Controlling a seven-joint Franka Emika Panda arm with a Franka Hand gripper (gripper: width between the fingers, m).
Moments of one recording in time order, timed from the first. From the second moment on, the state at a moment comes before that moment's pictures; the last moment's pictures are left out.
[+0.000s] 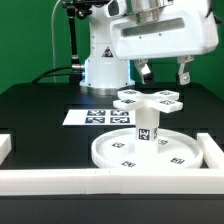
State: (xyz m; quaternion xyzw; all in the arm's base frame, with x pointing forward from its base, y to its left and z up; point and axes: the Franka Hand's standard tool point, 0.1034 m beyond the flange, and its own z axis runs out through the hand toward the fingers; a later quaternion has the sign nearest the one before) arm 0.557 0.064 0.134 -0.90 0.42 0.01 0.10
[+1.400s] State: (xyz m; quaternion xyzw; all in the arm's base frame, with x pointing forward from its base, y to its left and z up) arm 0.551 0.058 0.129 -0.96 -0.26 -0.03 0.07
